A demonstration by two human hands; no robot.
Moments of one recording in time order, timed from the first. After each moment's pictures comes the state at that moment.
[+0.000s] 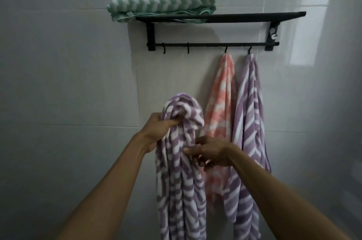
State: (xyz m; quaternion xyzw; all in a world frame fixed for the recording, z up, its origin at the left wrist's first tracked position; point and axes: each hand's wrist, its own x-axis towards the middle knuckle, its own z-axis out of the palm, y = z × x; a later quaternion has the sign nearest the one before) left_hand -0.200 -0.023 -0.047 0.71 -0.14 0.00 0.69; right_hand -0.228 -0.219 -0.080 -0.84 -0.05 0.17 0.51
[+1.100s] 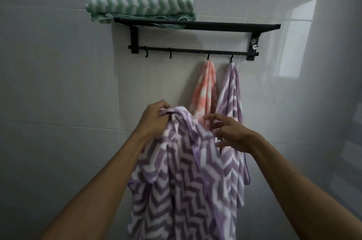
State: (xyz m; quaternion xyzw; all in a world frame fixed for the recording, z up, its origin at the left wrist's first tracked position) left_hand -0.173 -0.105 -0.037 0.77 -0.21 0.22 0.55; right_hand -0.244 -0.346 -0.022 -0.79 -0.06 0.02 0.61
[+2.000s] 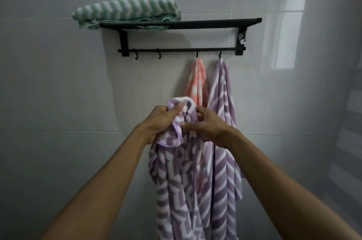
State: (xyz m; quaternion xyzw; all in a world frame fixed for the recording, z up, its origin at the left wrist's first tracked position) left_hand -0.219 -0.160 -0.013 0.77 -0.16 0.04 0.62; right_hand -0.252 -0.334 -0.023 -0.78 -0.12 -0.04 0.61
